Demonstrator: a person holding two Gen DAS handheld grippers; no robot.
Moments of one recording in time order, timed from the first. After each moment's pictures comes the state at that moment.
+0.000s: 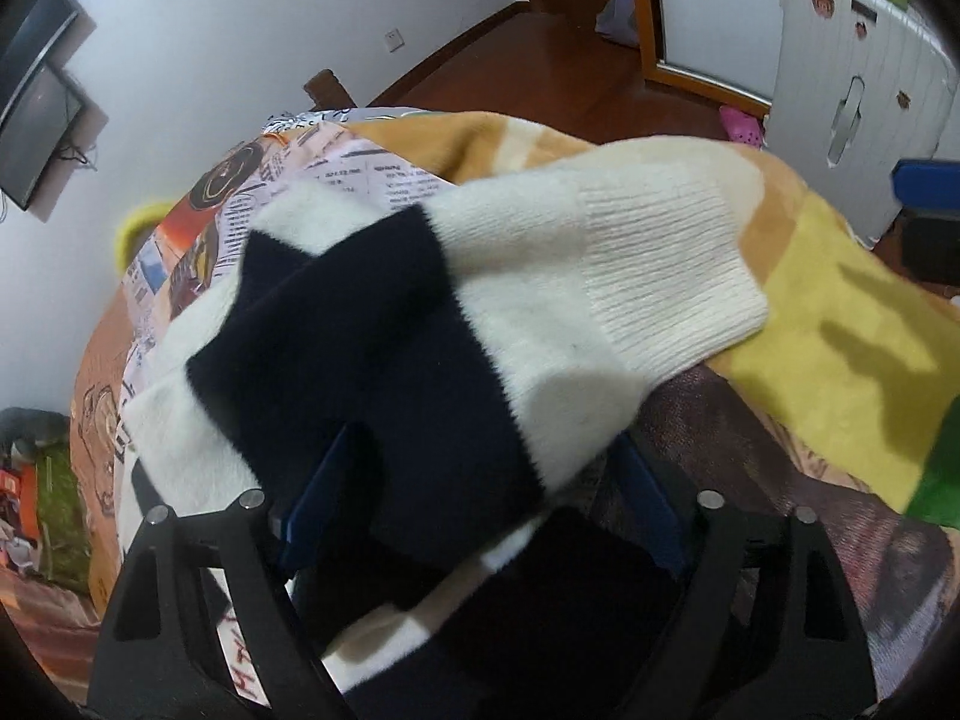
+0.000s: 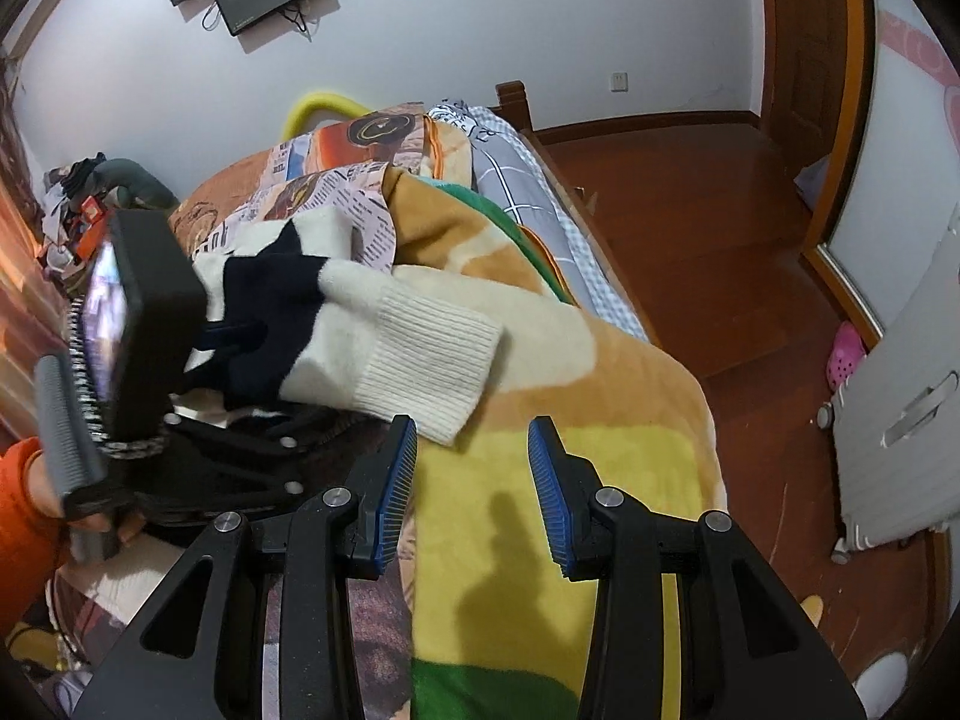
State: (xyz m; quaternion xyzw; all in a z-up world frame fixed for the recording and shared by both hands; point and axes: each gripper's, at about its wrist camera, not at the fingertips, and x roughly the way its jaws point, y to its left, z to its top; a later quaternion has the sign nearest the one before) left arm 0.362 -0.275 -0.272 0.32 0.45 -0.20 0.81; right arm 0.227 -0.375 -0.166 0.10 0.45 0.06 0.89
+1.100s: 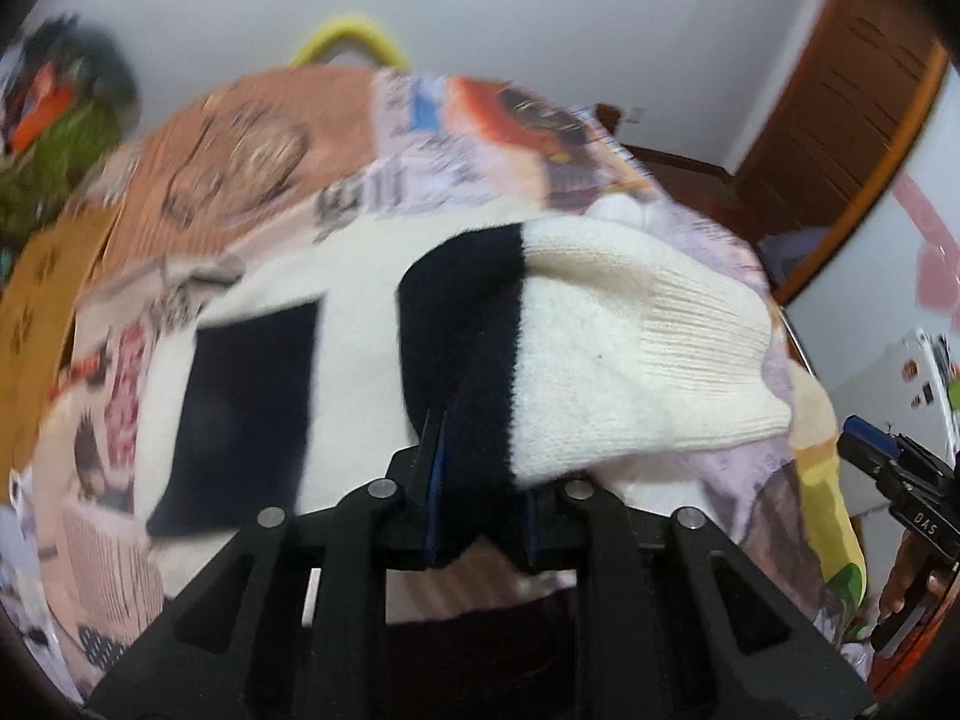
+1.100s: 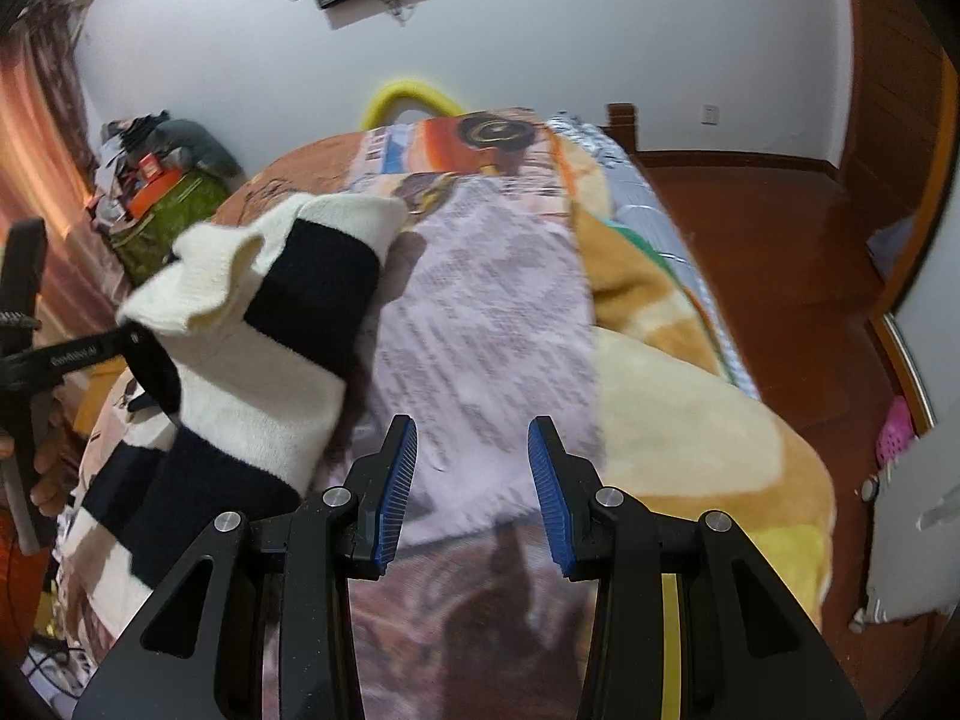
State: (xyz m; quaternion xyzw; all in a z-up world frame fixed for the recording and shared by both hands) left arm 0.366 0.020 -0.197 -0.07 0.48 -0.05 0.87; right arm 0.273 -0.270 -0.159 0.05 0.44 0.15 0.89
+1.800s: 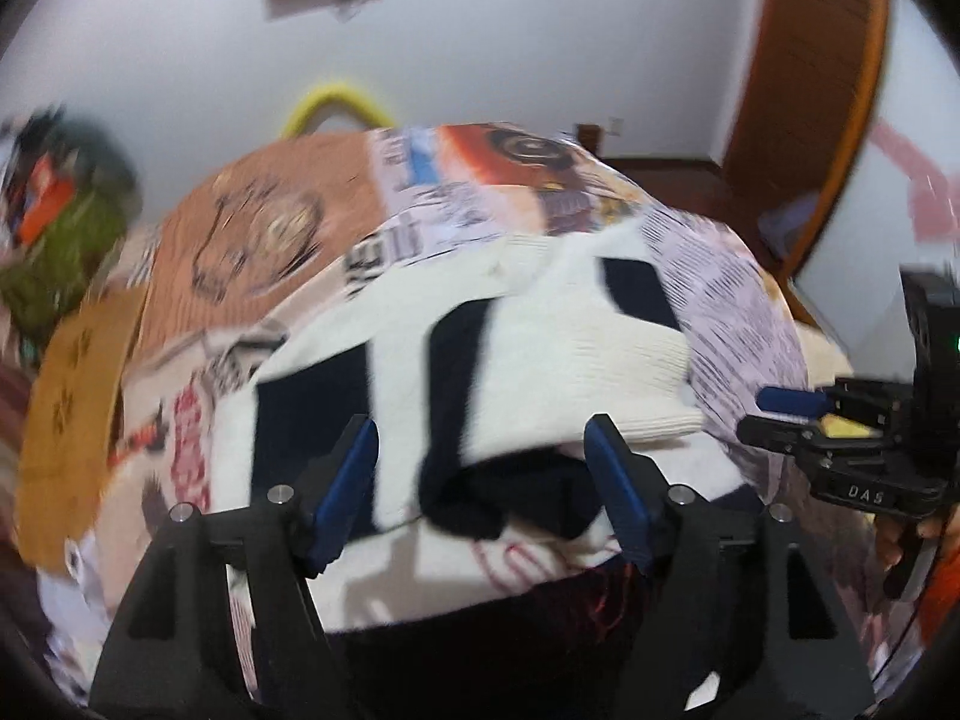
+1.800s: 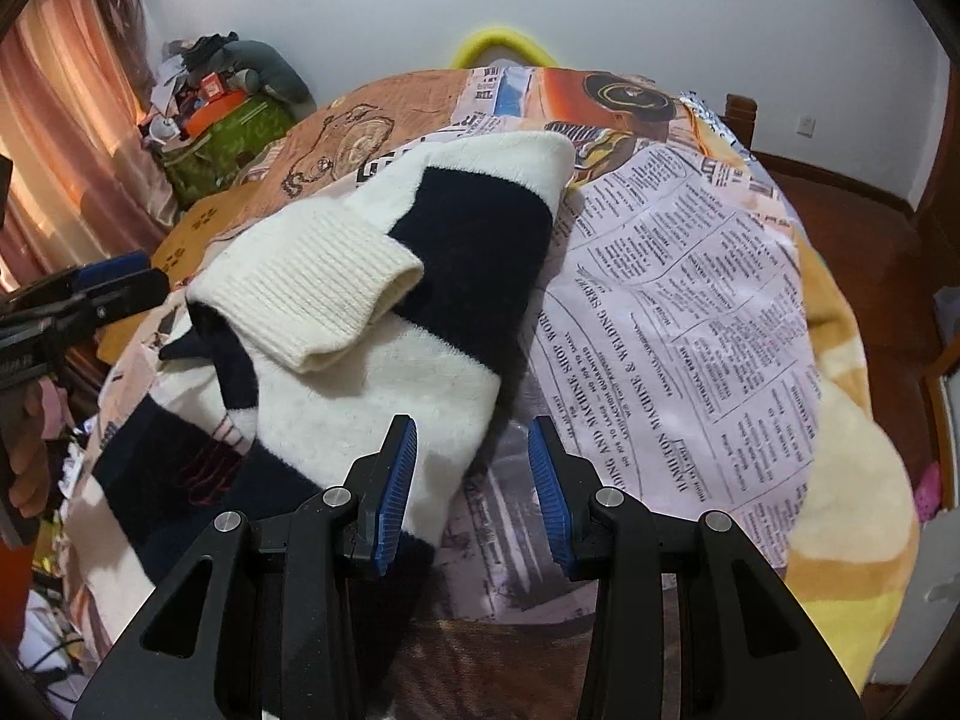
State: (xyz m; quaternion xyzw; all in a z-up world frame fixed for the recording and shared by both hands) left arm 0.336 0.007 -0.167 0.05 0.42 -0.08 0.90; right arm 0.295 -0.178 -0.181 0.01 0.47 0.22 0.85
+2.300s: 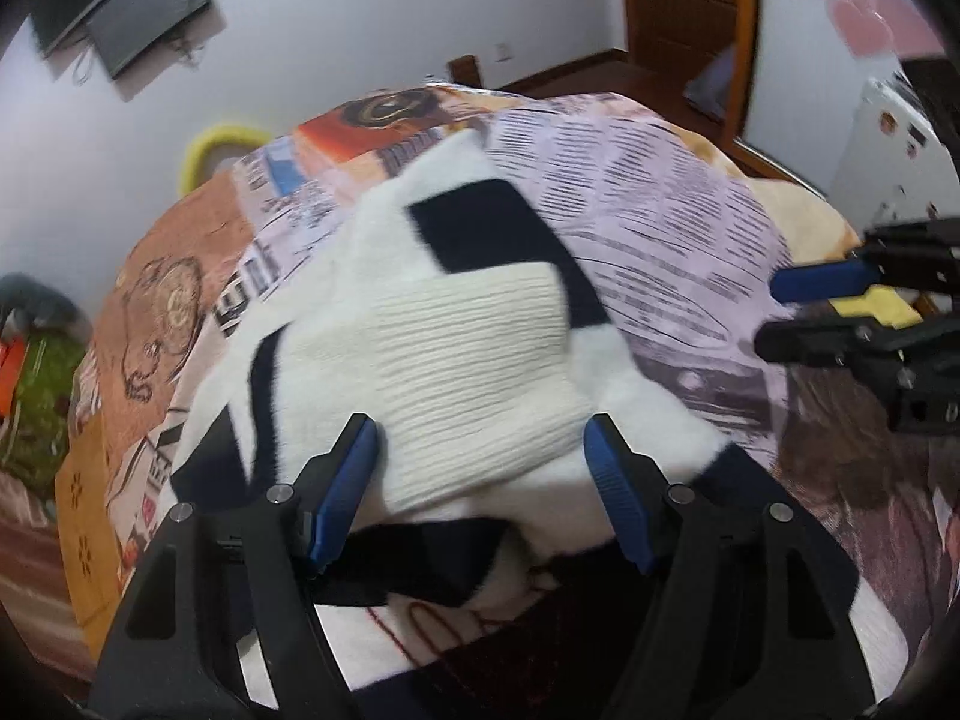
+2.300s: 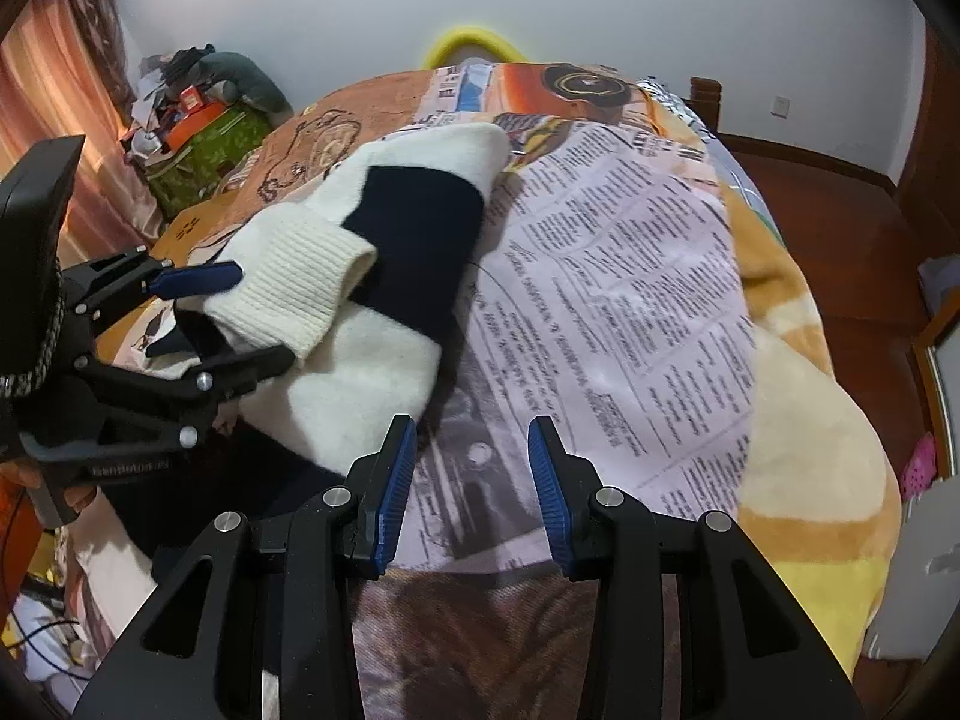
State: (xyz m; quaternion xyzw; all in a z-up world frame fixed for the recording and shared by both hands) left arm 0.352 -0.084 -0.218 0.21 0.45 -0.16 0.86; right arm 0.284 -0.212 -0.180 0.02 0.48 0.20 0.86
